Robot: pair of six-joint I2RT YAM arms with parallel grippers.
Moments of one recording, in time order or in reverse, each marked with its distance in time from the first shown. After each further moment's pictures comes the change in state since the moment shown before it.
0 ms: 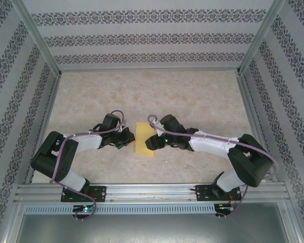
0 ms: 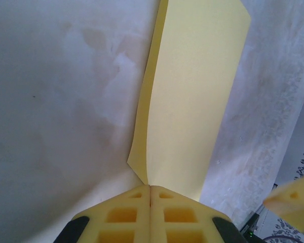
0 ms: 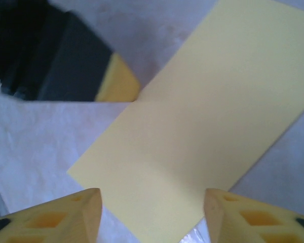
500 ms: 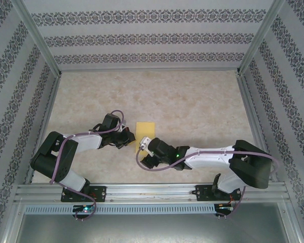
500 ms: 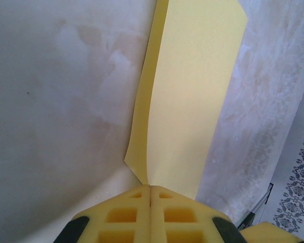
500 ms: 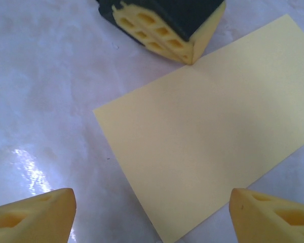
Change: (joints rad) left arm -0.001 -0.004 0.000 0.001 0.007 -0.012; right arm 0.336 0.004 -0.077 0.061 0.467 -0.242
